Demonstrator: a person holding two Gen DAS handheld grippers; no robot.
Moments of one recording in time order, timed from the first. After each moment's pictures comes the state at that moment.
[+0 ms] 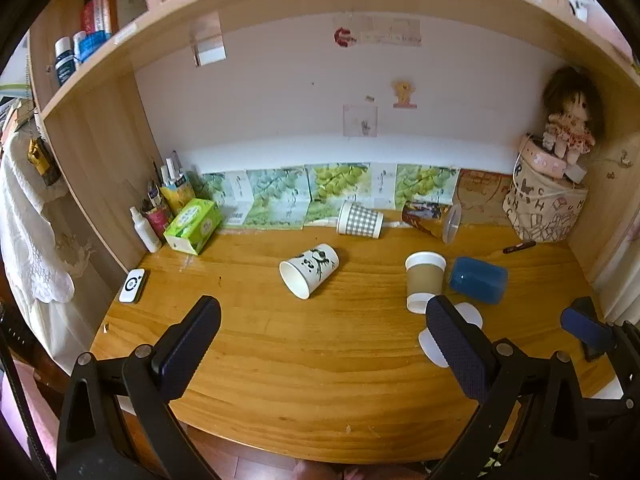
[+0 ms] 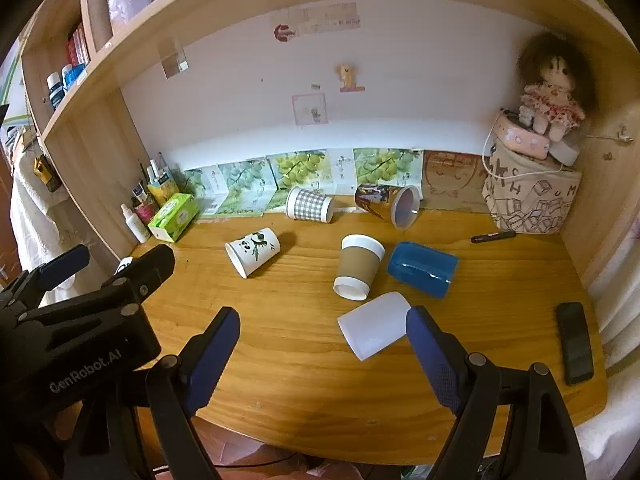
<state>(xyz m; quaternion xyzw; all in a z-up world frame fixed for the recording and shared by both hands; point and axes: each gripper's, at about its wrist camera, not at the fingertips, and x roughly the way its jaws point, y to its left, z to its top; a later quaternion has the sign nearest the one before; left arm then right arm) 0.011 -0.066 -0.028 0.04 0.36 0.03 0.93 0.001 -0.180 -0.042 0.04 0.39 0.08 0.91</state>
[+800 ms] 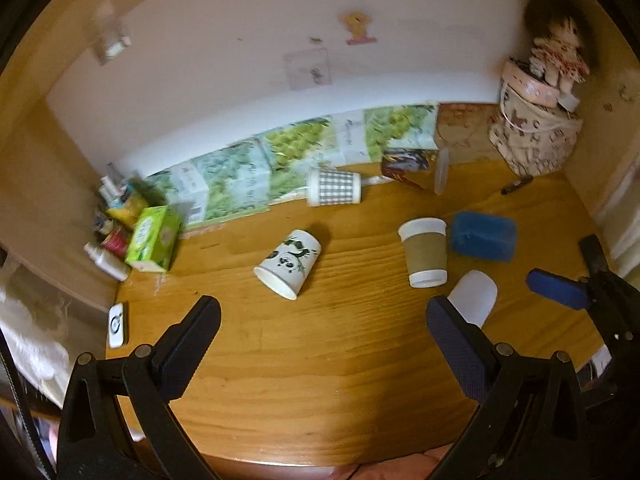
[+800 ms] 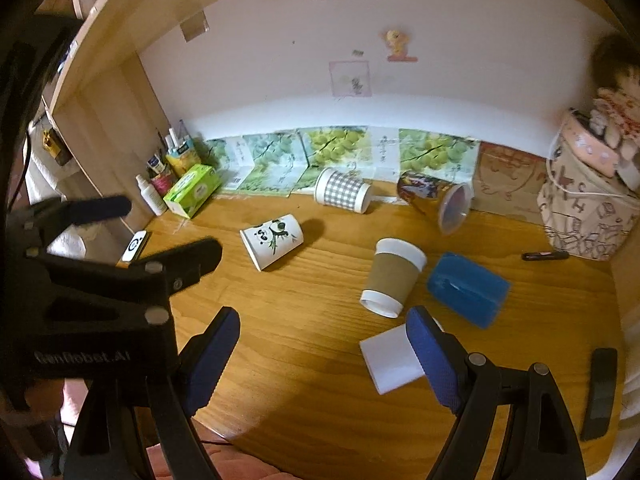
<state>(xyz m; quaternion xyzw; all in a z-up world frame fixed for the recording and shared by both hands) 0.107 -0.077 -0.044 0.12 0.48 -0.06 0.87 0.077 -0.167 -0.069 0.02 0.44 0.16 0.88</state>
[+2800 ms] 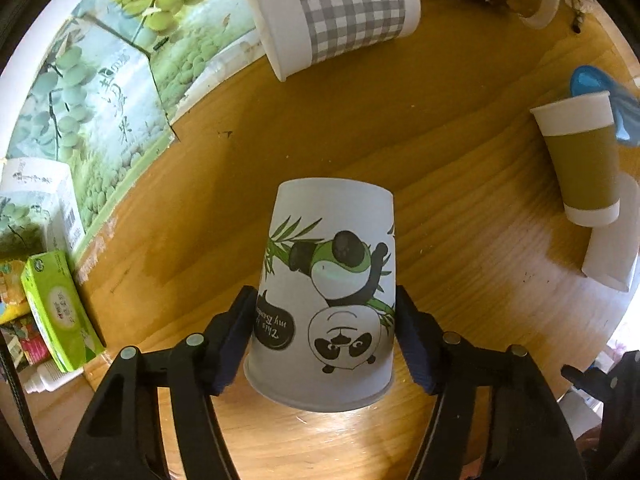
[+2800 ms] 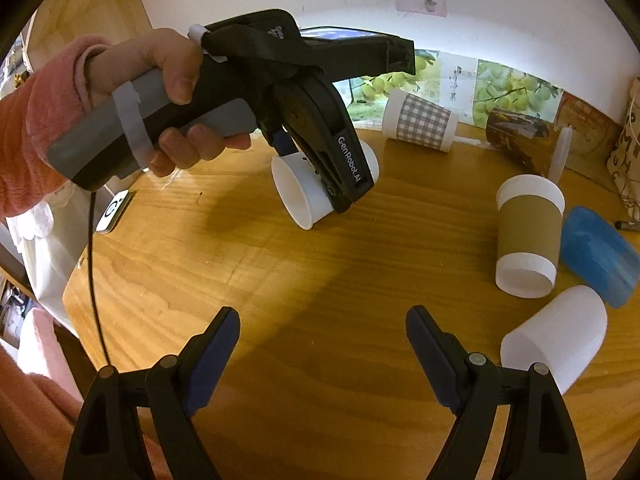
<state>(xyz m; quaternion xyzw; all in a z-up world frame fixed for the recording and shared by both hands) 0.301 -0.040 -0.259 0.27 0.68 -0.18 0.66 0.111 -0.051 -0.190 0.02 0.47 0.15 0.87</state>
